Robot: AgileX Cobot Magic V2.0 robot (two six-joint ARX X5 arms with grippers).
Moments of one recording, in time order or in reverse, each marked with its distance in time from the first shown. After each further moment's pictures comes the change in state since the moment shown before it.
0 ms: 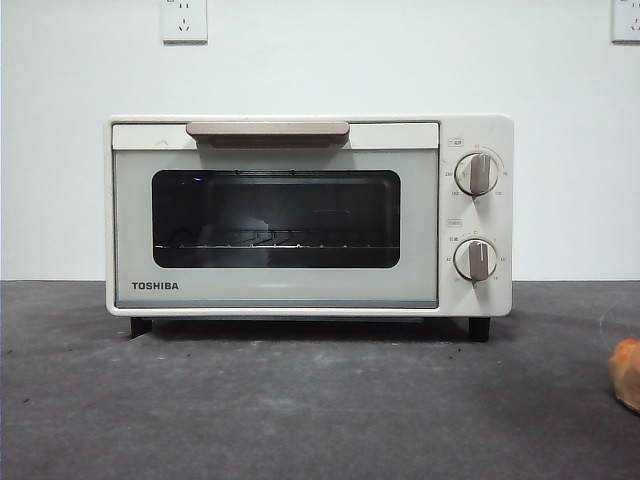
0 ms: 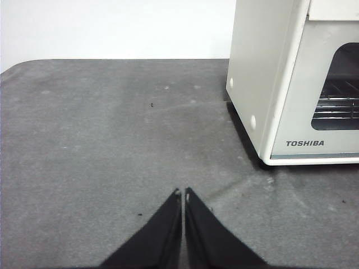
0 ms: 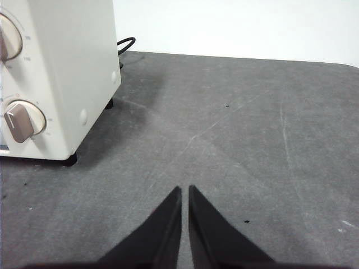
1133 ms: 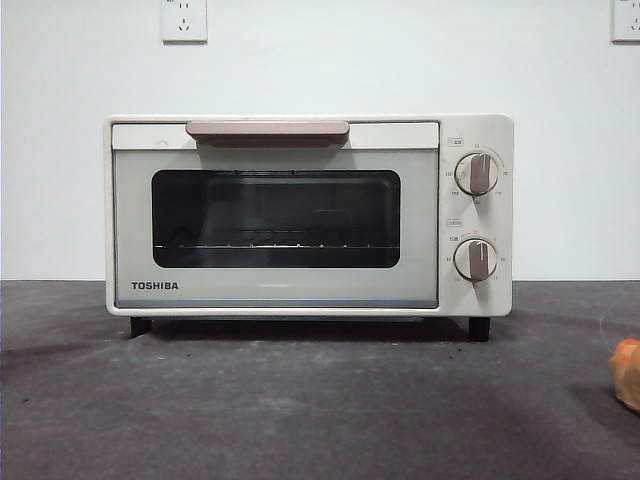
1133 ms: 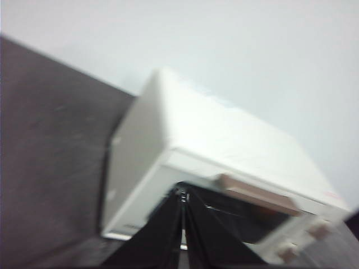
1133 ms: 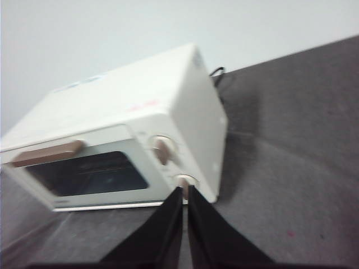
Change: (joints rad) left arm -0.093 0.356 0.554 -0.147 0.186 -0.522; right arm 0.000 0.207 0.599 -0.420 -0.298 0.368
